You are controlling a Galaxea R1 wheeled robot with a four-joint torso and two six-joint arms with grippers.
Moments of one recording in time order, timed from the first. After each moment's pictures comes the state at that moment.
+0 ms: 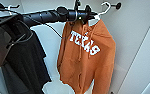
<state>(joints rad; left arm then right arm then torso) -0.45 2.81 -1.79 -1.16 0.27 -0.14 -1.57 3.09 -2.71 0.02 0.17 -0.01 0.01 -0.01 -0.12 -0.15</state>
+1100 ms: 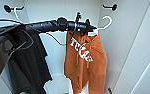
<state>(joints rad) -0.35 2.78 -1.71 -1.11 0.39 -0.13 -1.57 3.09 -2.71 0.02 0.17 -0.01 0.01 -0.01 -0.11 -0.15</state>
